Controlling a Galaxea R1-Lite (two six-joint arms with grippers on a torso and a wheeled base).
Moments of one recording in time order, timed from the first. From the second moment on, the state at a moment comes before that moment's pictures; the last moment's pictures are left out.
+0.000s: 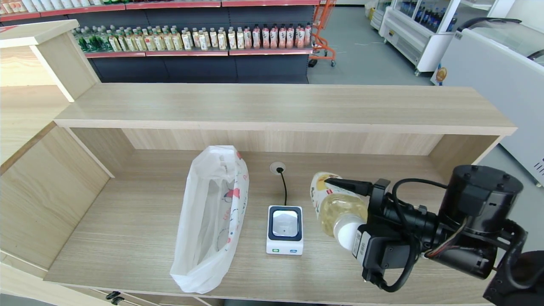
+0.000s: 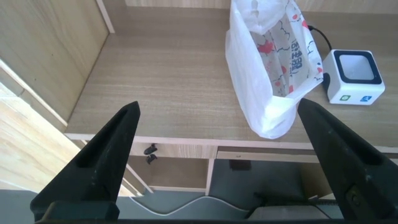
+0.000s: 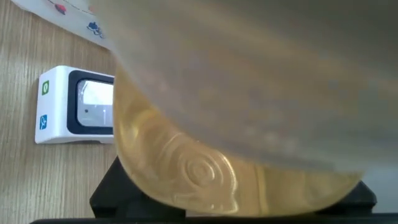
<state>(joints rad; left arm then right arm) 0.00 0.00 0.00 0.00 -0.02 0.00 0.61 1.70 -0.47 -1.19 0.31 -1.32</state>
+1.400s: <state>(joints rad) 0.00 0.00 0.00 0.00 -0.02 0.00 0.53 2.10 -0.38 -1.57 0.30 -1.34</state>
